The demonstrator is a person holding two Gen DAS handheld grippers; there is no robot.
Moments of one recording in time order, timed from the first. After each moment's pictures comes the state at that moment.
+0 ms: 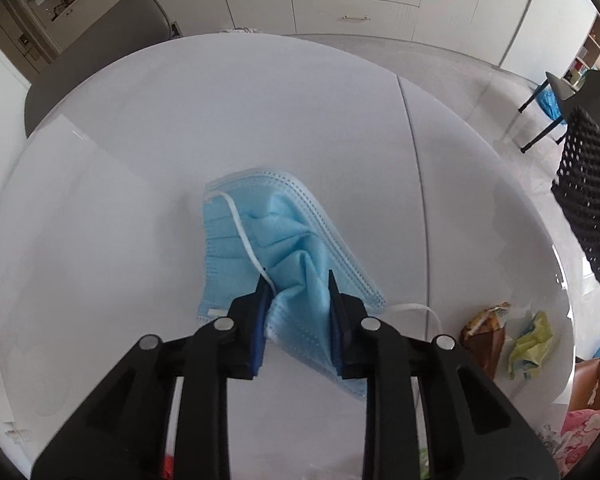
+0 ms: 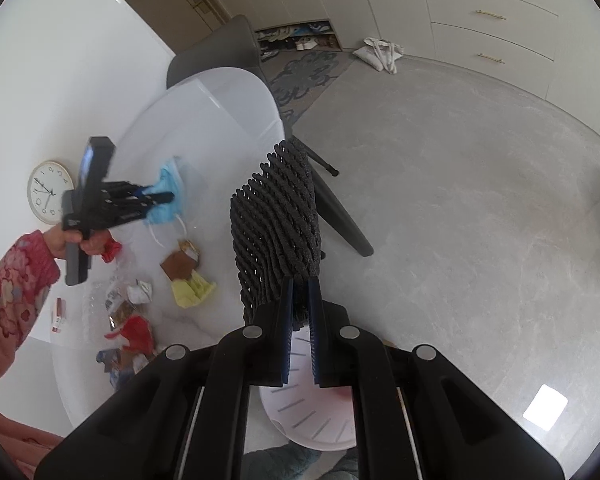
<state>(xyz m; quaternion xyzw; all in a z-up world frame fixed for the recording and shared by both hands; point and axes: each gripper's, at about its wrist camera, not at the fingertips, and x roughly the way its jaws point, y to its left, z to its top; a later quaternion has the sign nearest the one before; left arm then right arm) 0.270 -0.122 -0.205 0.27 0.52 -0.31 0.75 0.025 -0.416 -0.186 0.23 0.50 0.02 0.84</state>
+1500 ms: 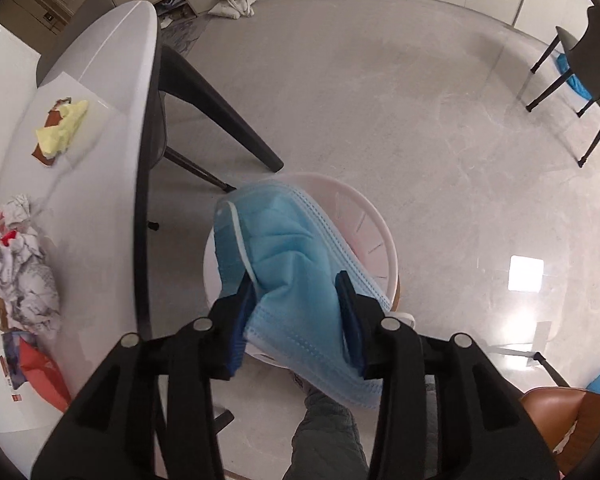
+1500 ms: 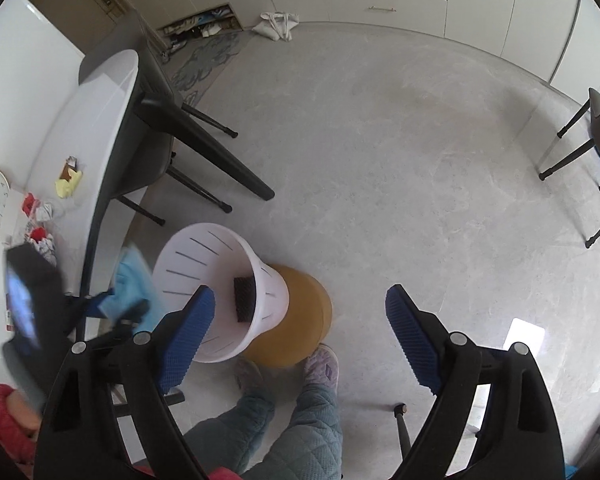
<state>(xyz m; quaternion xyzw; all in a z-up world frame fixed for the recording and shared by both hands) -0.087 -0.287 -0.300 0.30 0.56 -0.20 0.74 -0.164 -0.497 -0.275 0.25 0.54 -0.10 0.80</state>
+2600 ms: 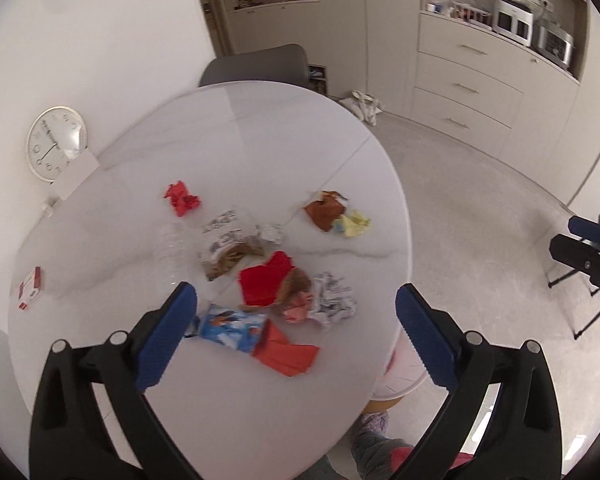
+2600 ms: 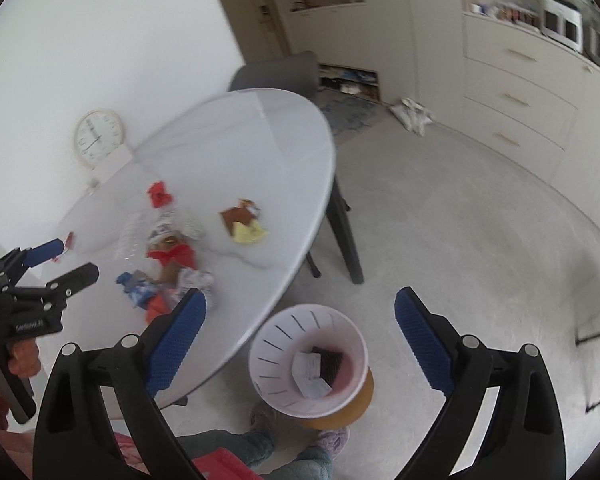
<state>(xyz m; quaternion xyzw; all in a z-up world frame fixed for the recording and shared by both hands) -0.067 -0.090 -0.052 0.11 0.44 -0.07 0.89 -0.094 -0.371 -0.098 0.11 0.42 0.09 0.90</state>
